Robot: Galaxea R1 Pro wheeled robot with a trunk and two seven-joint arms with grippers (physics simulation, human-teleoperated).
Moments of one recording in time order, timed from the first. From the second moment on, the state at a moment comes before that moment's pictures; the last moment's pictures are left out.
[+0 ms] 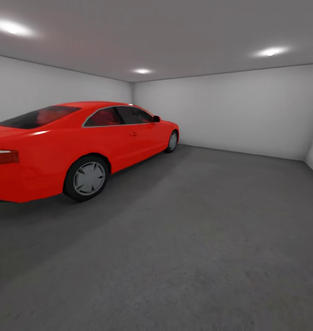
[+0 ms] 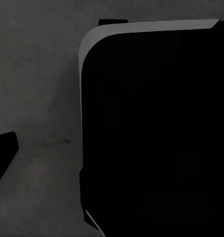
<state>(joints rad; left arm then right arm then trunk) 0.00 0.03 0.00 -0.06 0.02 -0.02 0.00 0.00 0.00 0.00 0.00 0.02 -0.11 0.00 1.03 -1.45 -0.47</state>
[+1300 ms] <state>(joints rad) 0.00 0.01 0.01 -0.06 0.02 -0.02 0.00 0.00 0.00 0.00 0.00 0.02 -0.12 0.00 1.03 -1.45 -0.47</state>
